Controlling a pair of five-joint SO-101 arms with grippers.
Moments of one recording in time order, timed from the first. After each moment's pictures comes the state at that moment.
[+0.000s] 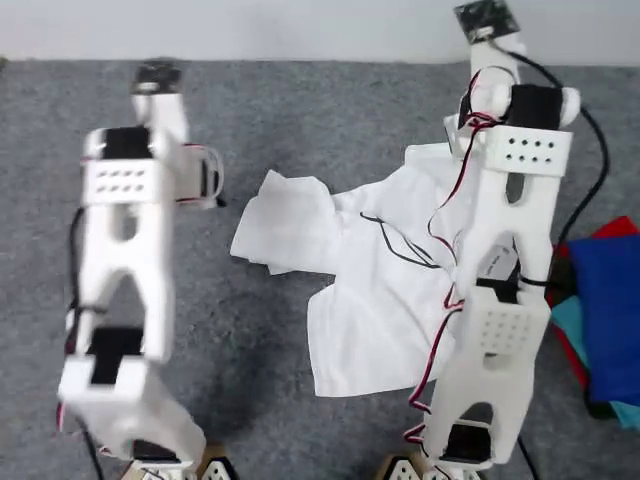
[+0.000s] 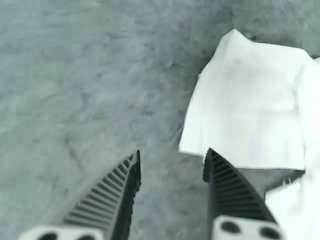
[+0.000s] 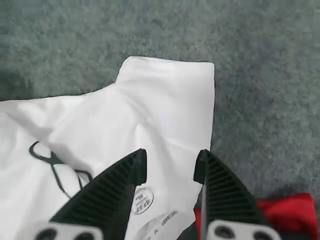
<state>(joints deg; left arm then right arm) -3.2 18.9 -19.2 89.4 6.4 3.4 37.5 -68.8 100.7 18.9</state>
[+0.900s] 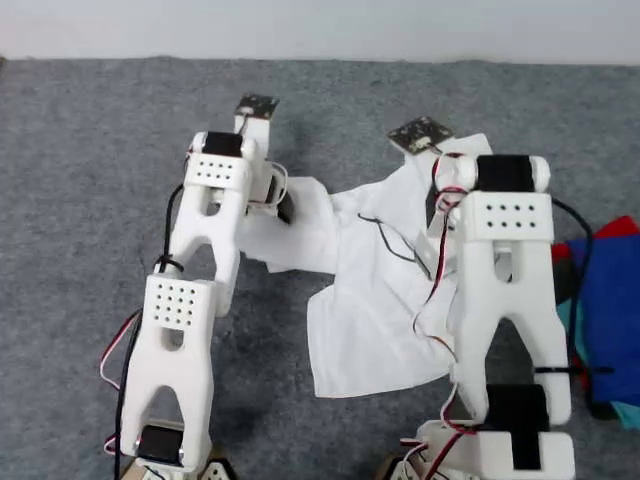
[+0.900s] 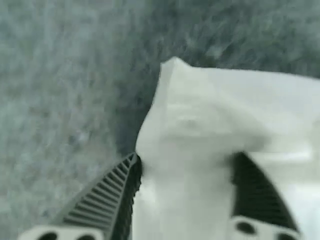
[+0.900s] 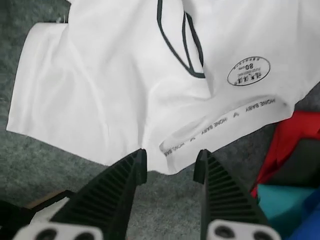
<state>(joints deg) 4.9 63.9 -61.1 90.1 0.7 -2.6 -6.9 1.1 100.7 28.7</state>
